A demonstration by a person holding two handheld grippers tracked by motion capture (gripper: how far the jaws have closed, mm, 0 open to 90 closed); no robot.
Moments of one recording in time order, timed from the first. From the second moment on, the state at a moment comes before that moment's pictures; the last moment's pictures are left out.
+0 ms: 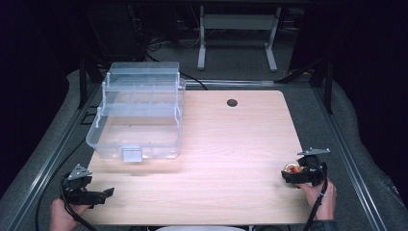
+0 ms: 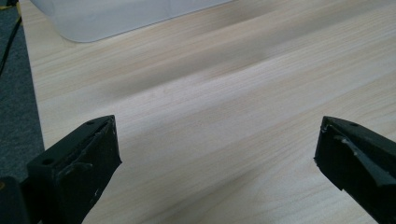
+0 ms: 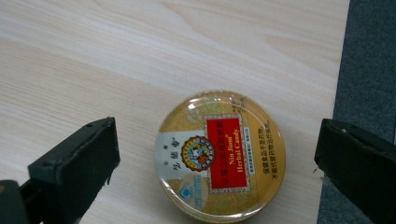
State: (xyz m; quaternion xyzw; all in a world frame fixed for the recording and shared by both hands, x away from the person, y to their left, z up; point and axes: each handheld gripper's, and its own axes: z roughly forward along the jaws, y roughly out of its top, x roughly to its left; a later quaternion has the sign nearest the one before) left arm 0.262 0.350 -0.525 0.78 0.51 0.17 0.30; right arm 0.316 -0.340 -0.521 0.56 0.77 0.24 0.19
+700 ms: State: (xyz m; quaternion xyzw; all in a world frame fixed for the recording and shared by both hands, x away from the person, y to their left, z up) left arm 0.308 0.367 -0.472 0.77 0.52 0.16 0.32; right arm 0.312 -0.299 -0.504 0.50 0.80 0.29 0.18
